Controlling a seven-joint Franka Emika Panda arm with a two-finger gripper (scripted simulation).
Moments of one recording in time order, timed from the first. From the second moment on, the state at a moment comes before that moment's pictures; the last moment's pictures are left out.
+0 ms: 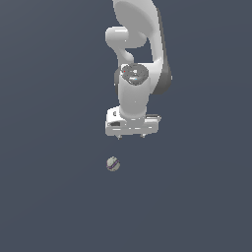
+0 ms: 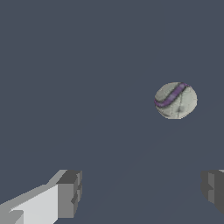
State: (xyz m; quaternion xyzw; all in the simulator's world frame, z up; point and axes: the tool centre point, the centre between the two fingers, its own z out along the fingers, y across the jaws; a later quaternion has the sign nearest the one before) arm 0.002 0.022 0.157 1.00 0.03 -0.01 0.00
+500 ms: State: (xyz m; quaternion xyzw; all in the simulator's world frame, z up) arm 0.011 0.046 0.176 1.00 0.05 0.02 0.00
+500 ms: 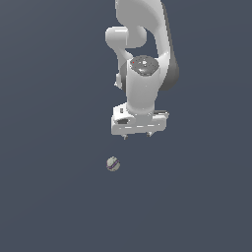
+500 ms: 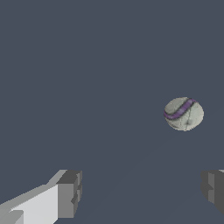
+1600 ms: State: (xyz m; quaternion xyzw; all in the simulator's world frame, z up) arm 0.035 0.019 0.154 0.99 0.15 0.01 0.00
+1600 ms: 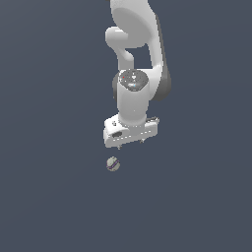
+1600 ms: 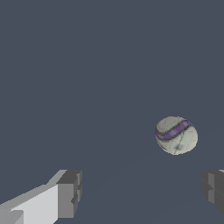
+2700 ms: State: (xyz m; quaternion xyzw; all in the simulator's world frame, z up) arm 0.070 -0.055 0.092 0.94 0.33 0.00 0.00
